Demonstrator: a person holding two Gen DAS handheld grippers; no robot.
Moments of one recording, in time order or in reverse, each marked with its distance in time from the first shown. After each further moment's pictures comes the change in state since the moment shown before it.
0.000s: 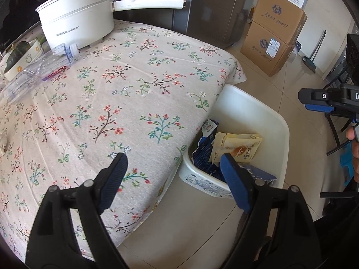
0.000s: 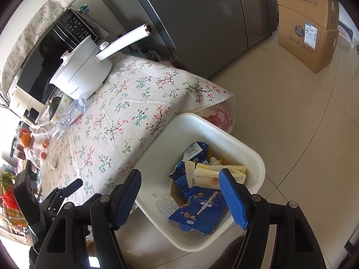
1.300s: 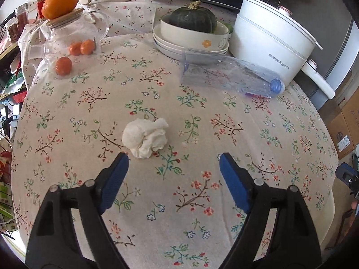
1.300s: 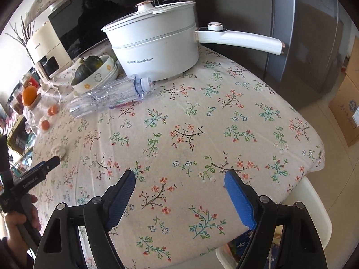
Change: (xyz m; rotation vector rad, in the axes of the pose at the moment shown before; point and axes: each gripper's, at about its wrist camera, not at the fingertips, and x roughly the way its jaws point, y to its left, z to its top) left arm -0.031 0.294 -0.018 -0.537 -0.101 0.316; right arm 0.117 0.246 0.023 -0.430 -0.057 -0.027
